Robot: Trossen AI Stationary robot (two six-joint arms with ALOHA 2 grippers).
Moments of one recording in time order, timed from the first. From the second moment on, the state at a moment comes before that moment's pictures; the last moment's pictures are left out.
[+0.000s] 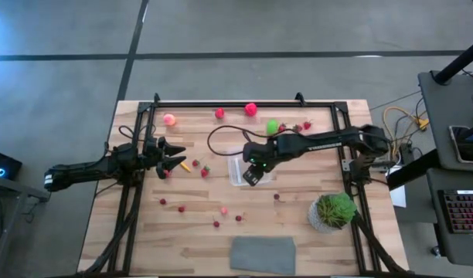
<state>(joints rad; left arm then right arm) 0.16 0.08 0.00 0.04 -0.06 -0.49 -0.01 1.80 1.41 -0.82 0.01 0.72</state>
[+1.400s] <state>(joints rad) 0.16 0.08 0.00 0.04 -0.06 -0.49 -0.48 1.35 0.87 -1.02 0.25 0.75</state>
